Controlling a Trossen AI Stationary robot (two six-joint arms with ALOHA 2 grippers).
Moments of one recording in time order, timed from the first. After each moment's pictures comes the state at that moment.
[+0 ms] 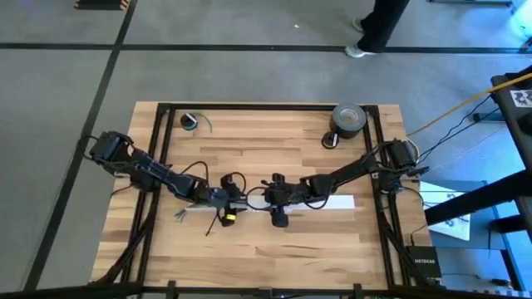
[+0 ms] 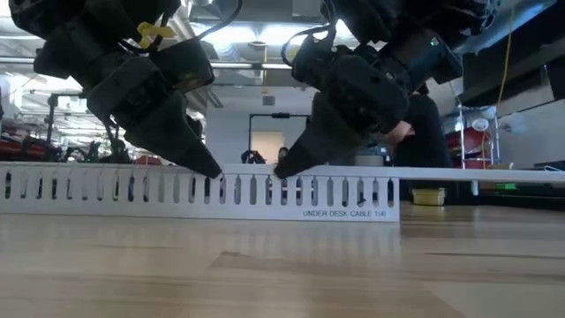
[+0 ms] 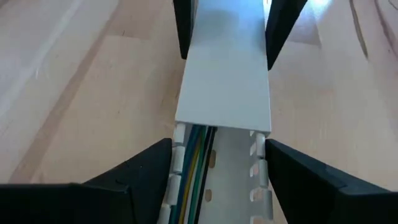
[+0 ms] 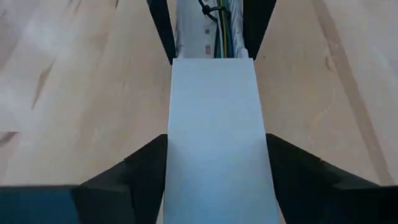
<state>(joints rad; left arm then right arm) -0.31 1.58 0.58 0.30 -0.31 -0.31 0.21 1.88 0.97 0.21 0.11 0.15</state>
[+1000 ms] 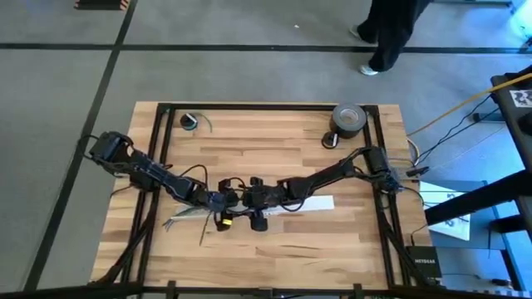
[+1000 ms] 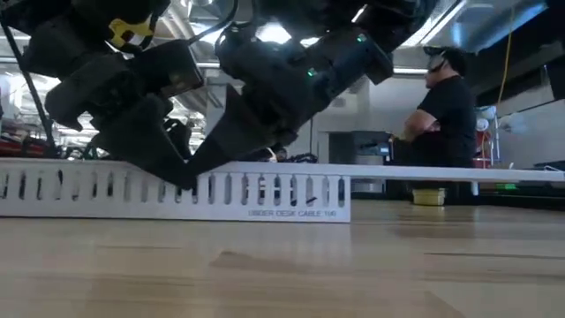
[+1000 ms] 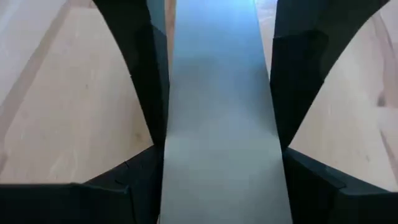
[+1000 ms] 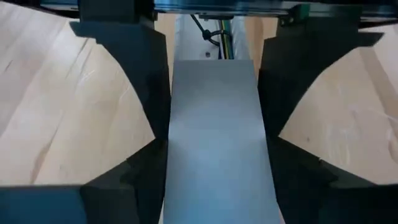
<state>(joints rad) -0.32 1.58 0.57 0.27 -0.28 -0.31 0.18 2.14 1.33 0.13 0.04 0.12</state>
